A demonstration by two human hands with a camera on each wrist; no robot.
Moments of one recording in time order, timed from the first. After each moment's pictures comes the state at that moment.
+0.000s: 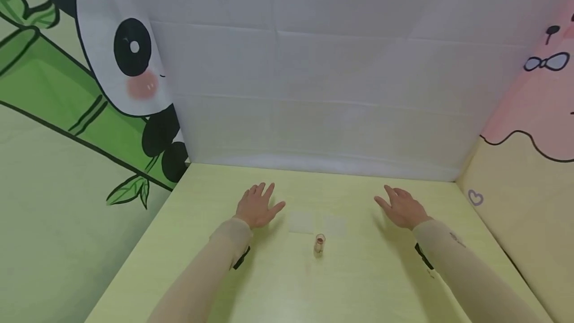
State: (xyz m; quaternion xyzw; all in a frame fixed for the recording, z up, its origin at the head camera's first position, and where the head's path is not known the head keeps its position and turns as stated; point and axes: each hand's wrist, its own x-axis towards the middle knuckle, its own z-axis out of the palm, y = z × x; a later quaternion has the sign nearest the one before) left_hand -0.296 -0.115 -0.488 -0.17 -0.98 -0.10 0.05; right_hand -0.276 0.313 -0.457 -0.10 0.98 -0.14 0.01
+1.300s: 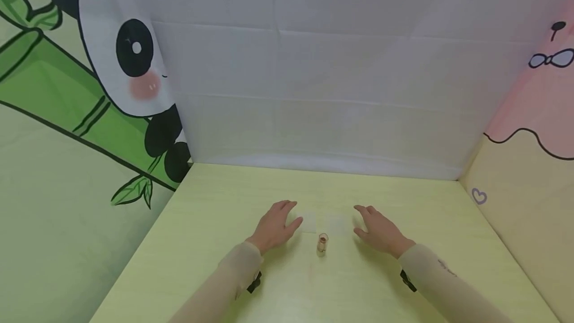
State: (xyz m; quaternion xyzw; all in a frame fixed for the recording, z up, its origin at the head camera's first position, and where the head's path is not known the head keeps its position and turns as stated) left_hand -0.251 -0.075 -0.503 -0.22 -0.94 -0.26 0.06; right_hand -0.234 0.239 -0.484 -0.19 0.97 -0.18 -0.01
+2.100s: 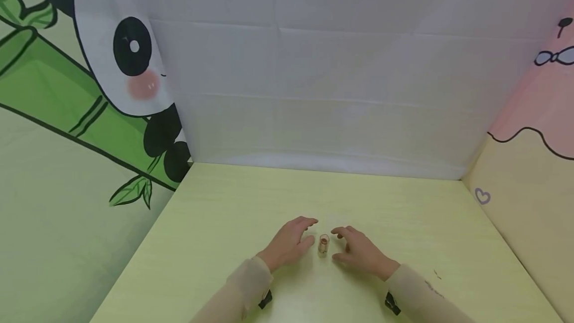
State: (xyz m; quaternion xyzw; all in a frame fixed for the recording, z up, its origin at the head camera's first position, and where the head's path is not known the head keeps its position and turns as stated) left_hand -0.223 -0.042 -0.499 -0.30 -0.89 -0.35 0.04; right_hand -0.215 0.196 -0.508 -0.26 0.92 -0.28 0.03
